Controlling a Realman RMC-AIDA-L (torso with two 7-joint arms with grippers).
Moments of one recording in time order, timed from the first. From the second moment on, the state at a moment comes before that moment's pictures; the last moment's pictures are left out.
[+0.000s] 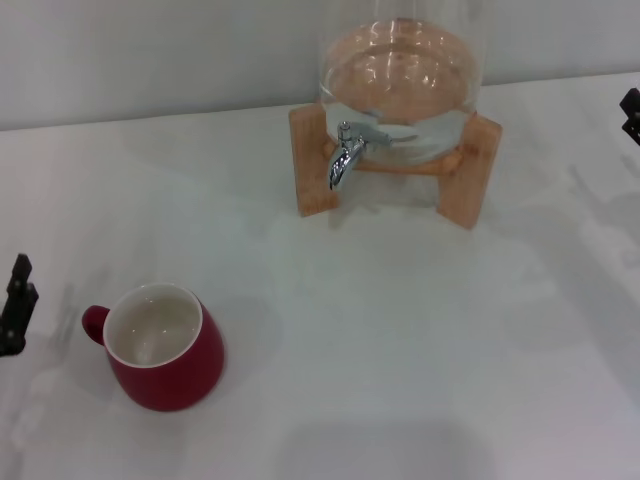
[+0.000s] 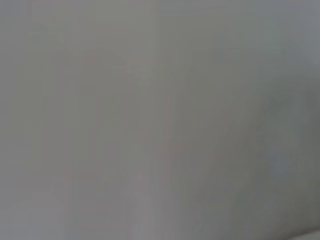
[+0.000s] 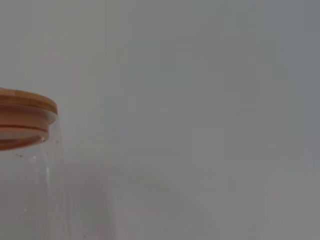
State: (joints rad) left arm -0.23 -2.09 2.16 0.18 -0.48 1.32 -0.03; right arm 0.33 2.01 -1.00 -0.15 -0.50 -1.33 0.56
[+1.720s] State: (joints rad) left arm -0.13 -2.09 2.26 0.19 -0.47 1.37 0.01; right arm 0.33 2.01 -1.02 -0.12 -0.50 -1.33 0.57
